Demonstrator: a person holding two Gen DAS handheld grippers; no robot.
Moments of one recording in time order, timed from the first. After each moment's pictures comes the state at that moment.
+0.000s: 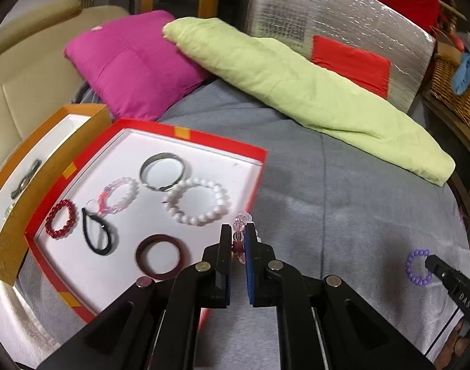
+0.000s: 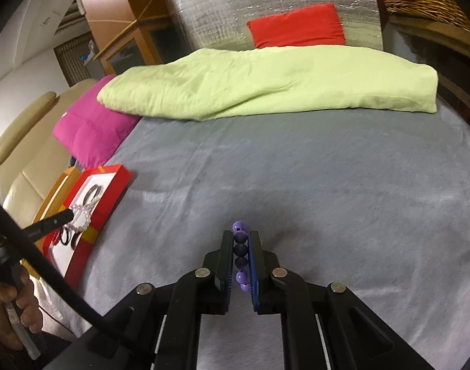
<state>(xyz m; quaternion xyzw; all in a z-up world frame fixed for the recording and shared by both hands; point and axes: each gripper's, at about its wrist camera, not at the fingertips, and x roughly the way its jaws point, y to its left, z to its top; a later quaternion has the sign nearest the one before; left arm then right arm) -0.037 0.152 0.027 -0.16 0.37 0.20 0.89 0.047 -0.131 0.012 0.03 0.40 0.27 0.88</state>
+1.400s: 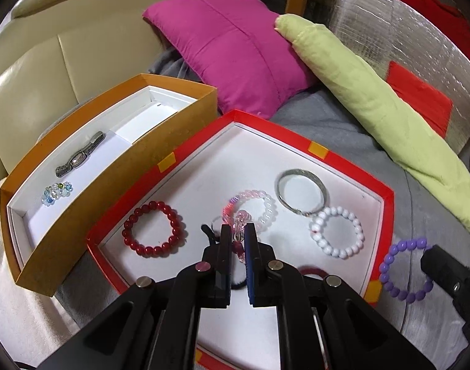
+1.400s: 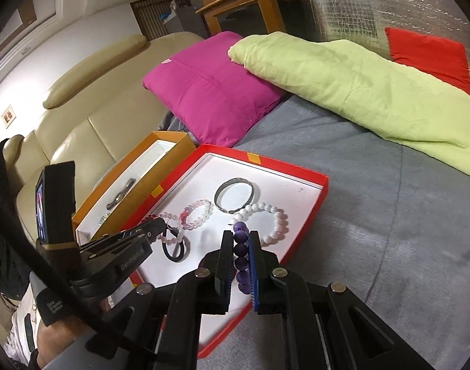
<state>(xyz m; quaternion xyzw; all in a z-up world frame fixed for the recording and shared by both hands) -0.077 0.284 0.010 -0.22 0.37 0.30 0.85 -0.005 0.121 0.053 -0.04 0.40 0.43 0.81</state>
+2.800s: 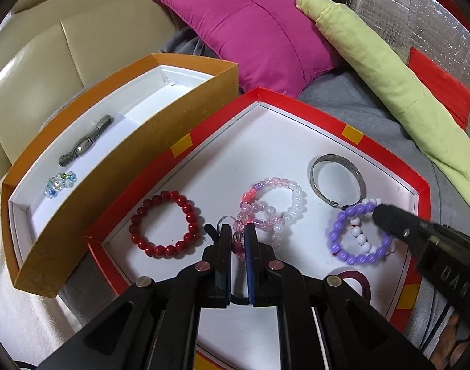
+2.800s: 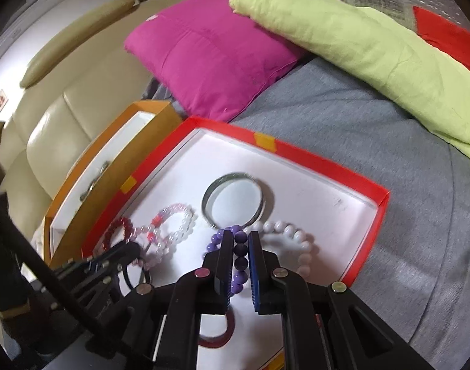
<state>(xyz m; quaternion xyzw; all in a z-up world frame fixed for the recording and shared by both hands) -0.070 0.297 -0.015 -0.20 0.41 0.33 0.83 0.035 0.204 0.000 -0.10 0.45 0.43 0.77</state>
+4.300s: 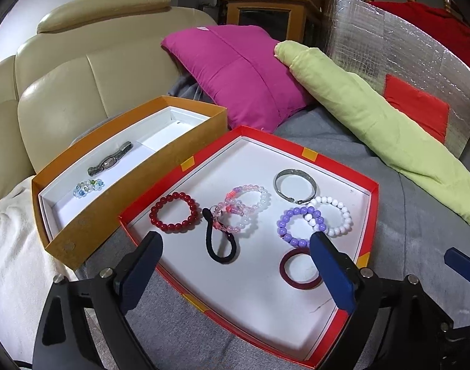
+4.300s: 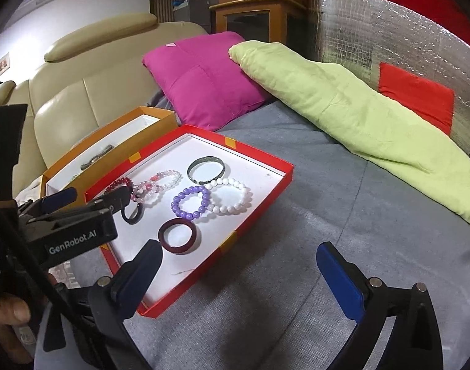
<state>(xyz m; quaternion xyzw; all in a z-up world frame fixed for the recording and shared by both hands) -0.123 0.236 0.030 -0.17 0.33 0.33 0.87 -0.044 0.088 0.045 -0.15 0.34 0.39 0.84</state>
